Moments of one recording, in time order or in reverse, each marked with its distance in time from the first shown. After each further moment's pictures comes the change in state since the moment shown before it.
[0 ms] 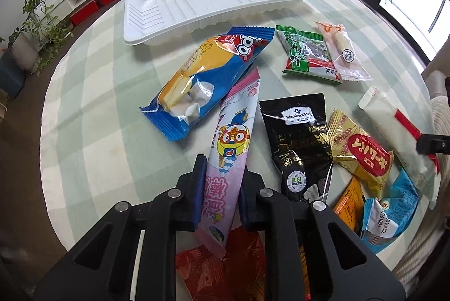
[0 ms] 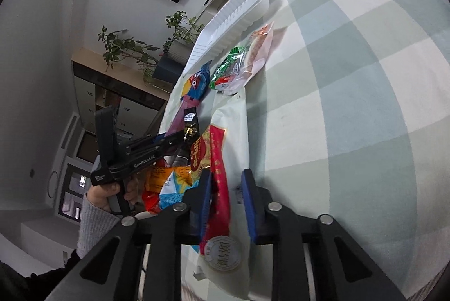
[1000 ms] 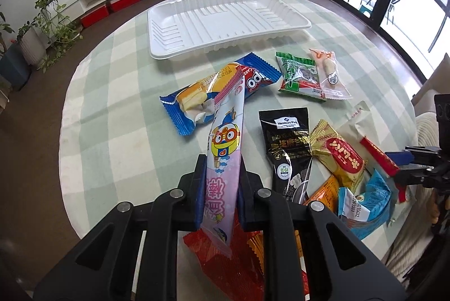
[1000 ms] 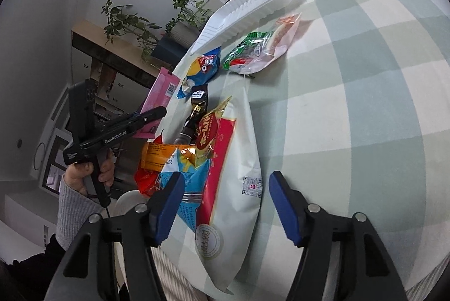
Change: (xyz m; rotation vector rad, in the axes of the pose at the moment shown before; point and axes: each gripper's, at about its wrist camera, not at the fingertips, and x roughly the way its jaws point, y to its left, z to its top) left arm -0.052 0.009 -0.016 -0.070 -0.095 -0.005; right arm 0.036 0.023 -0.008 -0.198 0.074 -0.138
